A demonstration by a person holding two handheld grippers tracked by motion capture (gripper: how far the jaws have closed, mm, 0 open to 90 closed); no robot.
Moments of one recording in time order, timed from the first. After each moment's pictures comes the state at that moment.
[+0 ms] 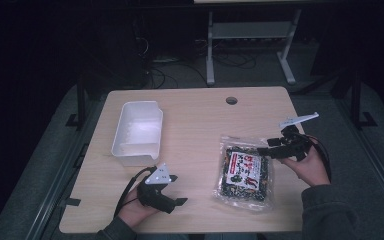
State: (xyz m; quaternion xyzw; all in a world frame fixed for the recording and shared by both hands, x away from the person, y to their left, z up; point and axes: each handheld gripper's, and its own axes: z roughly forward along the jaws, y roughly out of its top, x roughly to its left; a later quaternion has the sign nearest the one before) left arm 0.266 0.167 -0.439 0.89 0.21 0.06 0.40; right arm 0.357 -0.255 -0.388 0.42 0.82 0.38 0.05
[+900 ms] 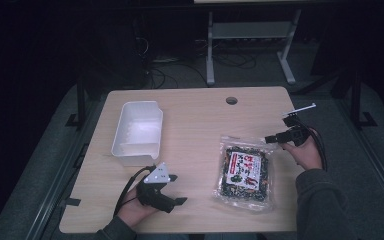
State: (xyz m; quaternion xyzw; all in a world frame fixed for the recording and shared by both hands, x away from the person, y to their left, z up) left arm 0.267 0.169 -0.437 0.89 0.20 0.06 0.41; right arm 0.422 -0.286 -0.427 0.55 0.77 0.31 0.05
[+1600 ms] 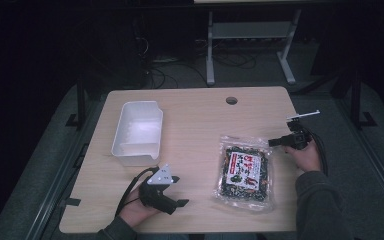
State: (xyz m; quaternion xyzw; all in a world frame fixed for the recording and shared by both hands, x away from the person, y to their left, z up) left arm 0.267 0.163 -0.440 0.89 0.19 0.05 0.40; right arm 0.425 -0.304 -0.457 0.58 0.74 0.34 -0.01
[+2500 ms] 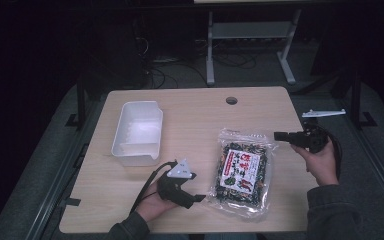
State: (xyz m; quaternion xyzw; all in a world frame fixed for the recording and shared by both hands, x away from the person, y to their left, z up) left arm 0.284 0.114 -0.440 0.89 0.18 0.03 0.41; right arm 0.363 -0.301 -0.381 0.47 0.75 0.46 0.05
